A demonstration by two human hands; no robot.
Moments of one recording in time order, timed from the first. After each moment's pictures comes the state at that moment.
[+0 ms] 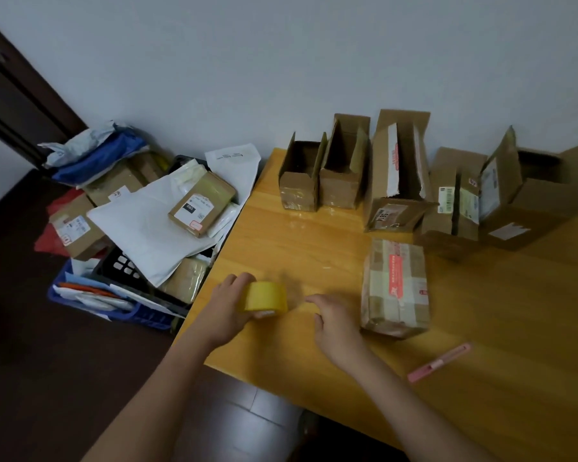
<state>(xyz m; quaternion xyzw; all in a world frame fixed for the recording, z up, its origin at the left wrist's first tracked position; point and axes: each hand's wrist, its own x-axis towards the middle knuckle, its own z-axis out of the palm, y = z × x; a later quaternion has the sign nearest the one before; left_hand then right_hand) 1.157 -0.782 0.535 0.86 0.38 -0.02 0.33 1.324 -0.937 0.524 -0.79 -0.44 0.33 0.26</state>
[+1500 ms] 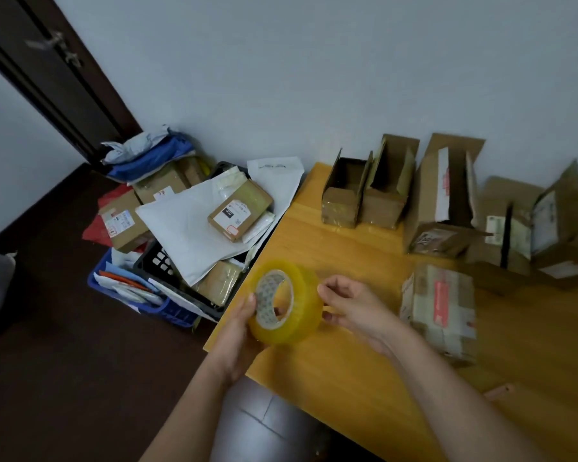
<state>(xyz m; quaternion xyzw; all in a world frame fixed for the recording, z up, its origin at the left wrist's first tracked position) 1.130 -0.806 0.565 0.35 0.47 0.20 0.79 1.326 -0.883 0.585 -0.58 -0.18 0.61 0.51</state>
